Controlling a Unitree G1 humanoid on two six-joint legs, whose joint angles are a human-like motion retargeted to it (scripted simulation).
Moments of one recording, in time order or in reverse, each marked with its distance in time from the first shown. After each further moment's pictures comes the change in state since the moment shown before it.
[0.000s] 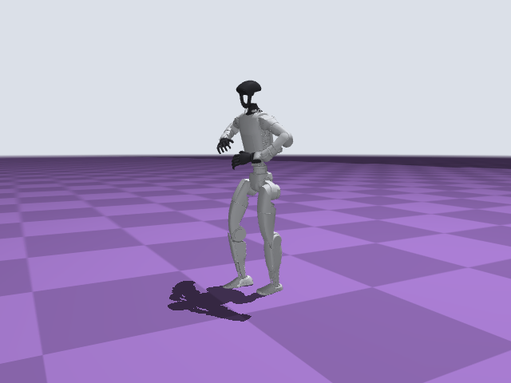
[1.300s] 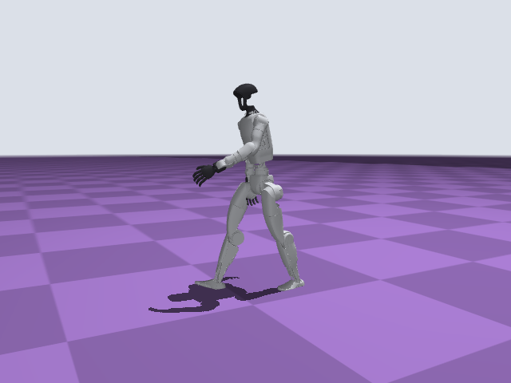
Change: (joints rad) left arm -0.652 -0.775 0.320 1.040 -0.133 0.480 -0.235; right arm -0.211 0.965 -0.264 1.801 0.503 0.607 0.287; waist -0.253 0.047 0.094; left_leg 0.301 -0.017 -0.162 0.018 -0.132 0.029; right_leg 0.057 -0.048 -0.094 -0.502 0.078 0.124
